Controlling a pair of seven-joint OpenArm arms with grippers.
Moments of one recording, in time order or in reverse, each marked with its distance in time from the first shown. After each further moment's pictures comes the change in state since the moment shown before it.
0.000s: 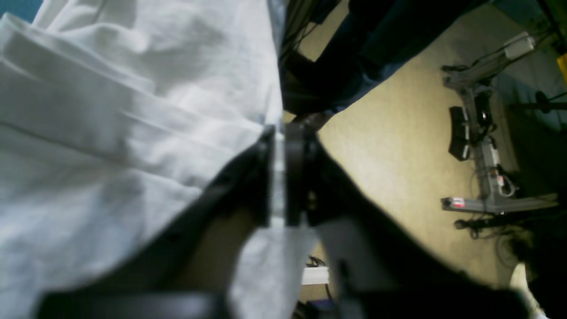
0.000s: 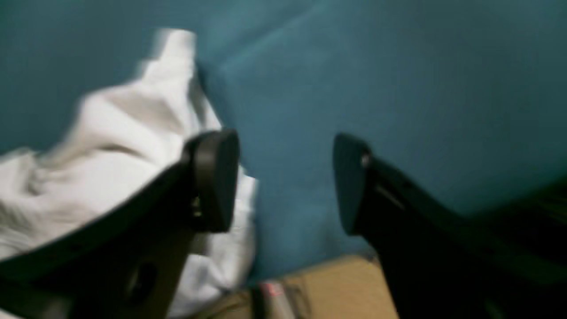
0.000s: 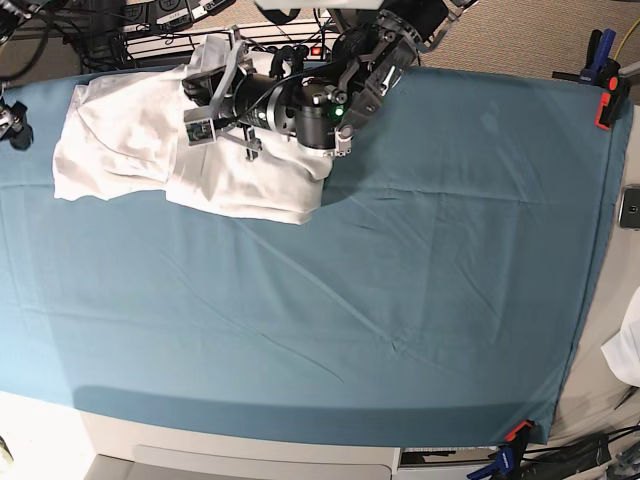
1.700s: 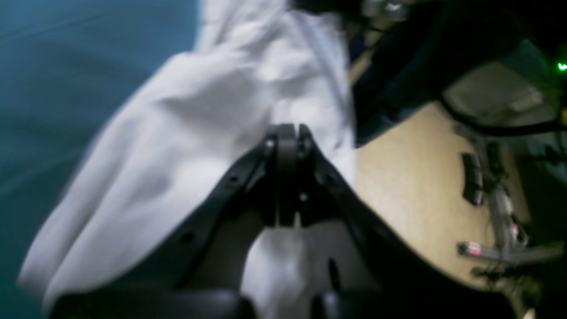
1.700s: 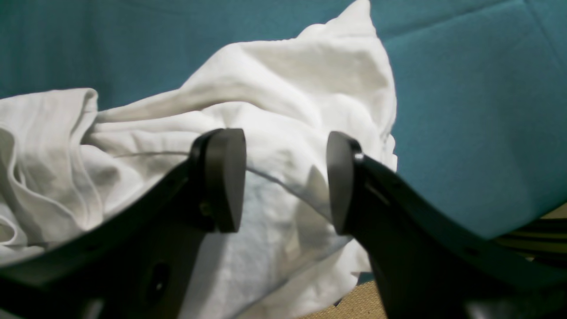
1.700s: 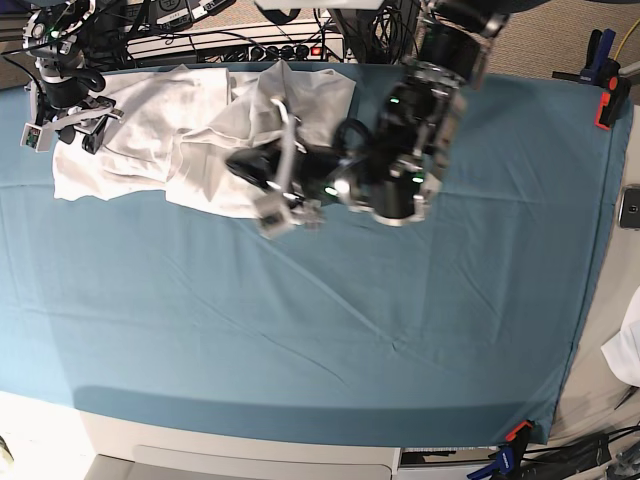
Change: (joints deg) left arm -7.7 -5.6 -18.1 0.2 -15.8 -2.7 4.9; right arm -10.2 -29.1 -15.5 44.6 -33.3 -13.4 22.5
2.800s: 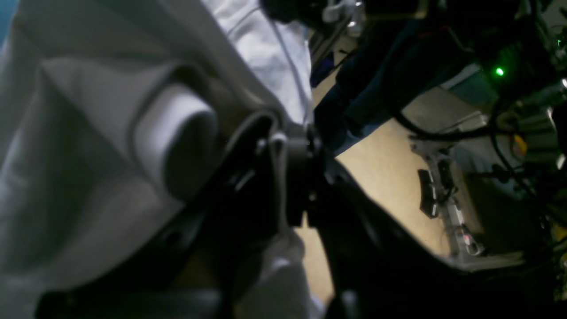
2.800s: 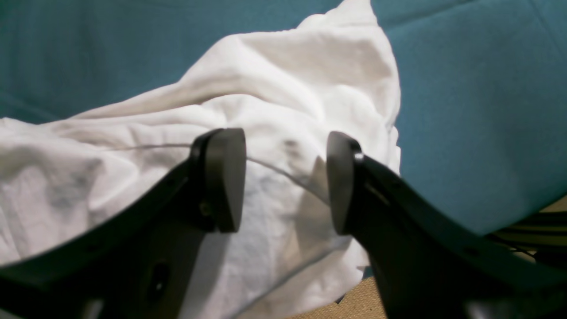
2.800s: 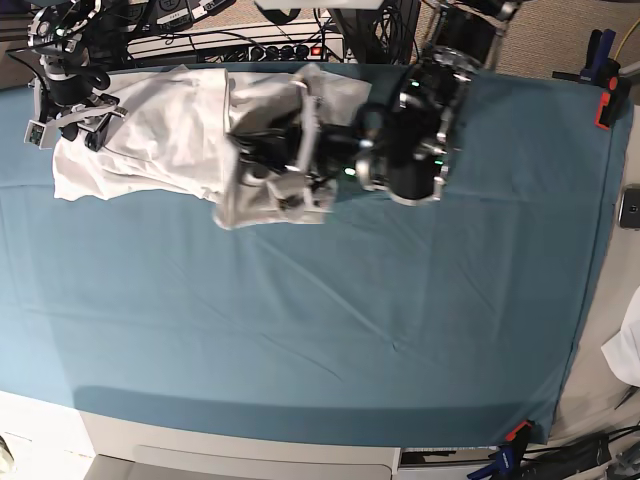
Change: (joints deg) left arm 4.3 -1.4 1.0 2.4 -8.0 -1.5 0.0; right arm 0.0 -1.6 0.0 0.0 -1.5 0.0 0.8
